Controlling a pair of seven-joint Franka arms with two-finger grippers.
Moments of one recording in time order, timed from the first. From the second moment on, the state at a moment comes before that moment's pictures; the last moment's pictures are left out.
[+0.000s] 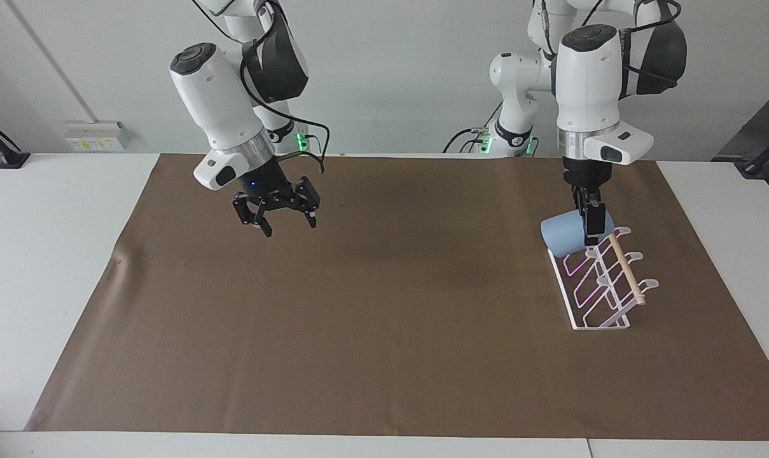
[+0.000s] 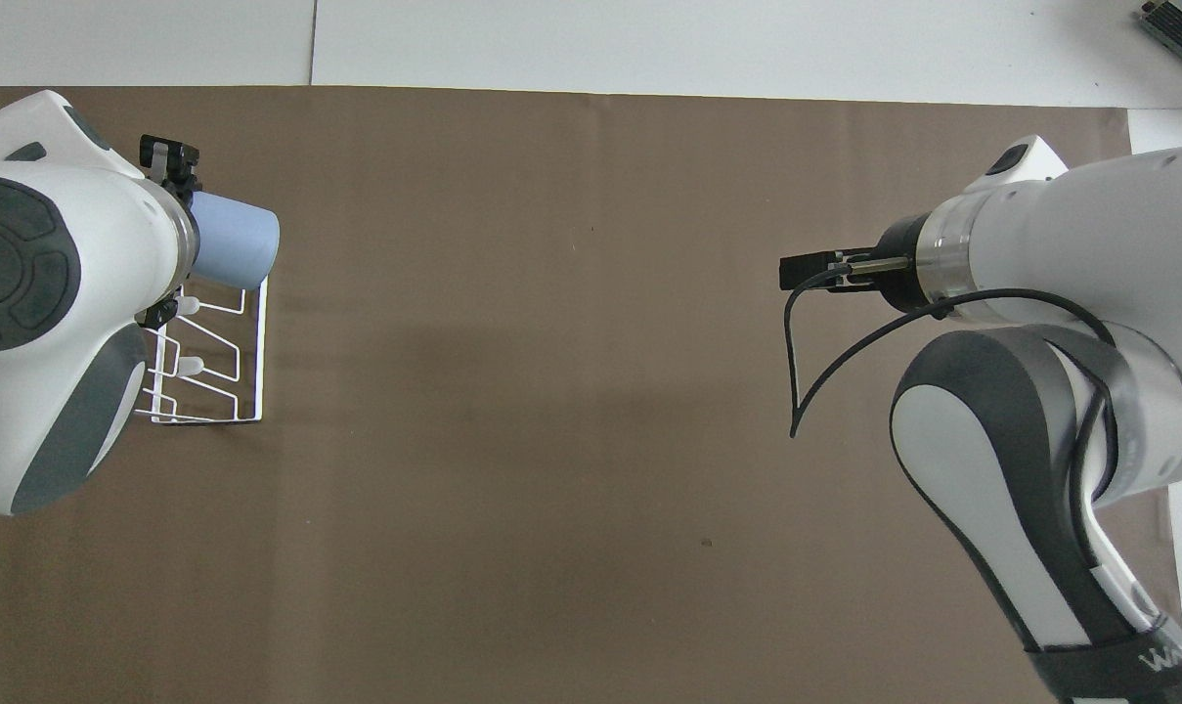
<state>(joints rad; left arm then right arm) -0.09 0.00 -0.19 -1.82 0.48 2.09 -1.80 0.15 0.05 0.05 -1.79 0.15 2.05 0.09</state>
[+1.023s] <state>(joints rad) 0.00 0.13 -0.19 -1.89 0.86 2.25 -1.75 -0.05 -0.01 0.03 -1.52 0.04 1.60 0.09</state>
